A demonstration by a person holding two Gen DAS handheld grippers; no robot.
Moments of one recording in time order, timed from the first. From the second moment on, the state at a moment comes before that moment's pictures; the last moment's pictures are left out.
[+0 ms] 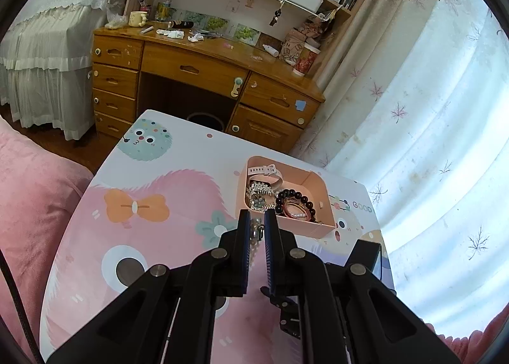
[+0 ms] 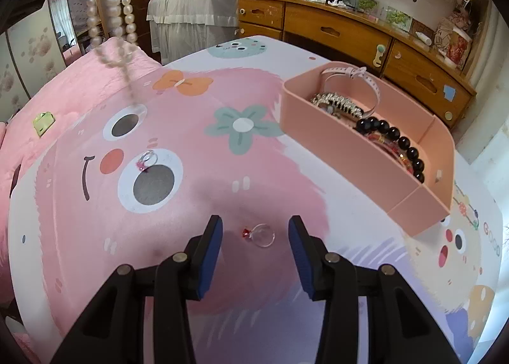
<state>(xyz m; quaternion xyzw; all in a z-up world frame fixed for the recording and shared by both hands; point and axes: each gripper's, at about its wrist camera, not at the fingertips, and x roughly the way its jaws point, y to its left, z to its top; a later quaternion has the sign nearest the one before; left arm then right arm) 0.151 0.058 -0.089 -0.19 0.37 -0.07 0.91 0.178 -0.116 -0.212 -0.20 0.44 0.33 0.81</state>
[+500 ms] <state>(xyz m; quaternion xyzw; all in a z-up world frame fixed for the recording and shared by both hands) 0.166 0.062 -0.091 -0.18 0.38 -0.09 0.90 0.184 -0.112 -0.214 -0.19 0.45 0.32 0.82</state>
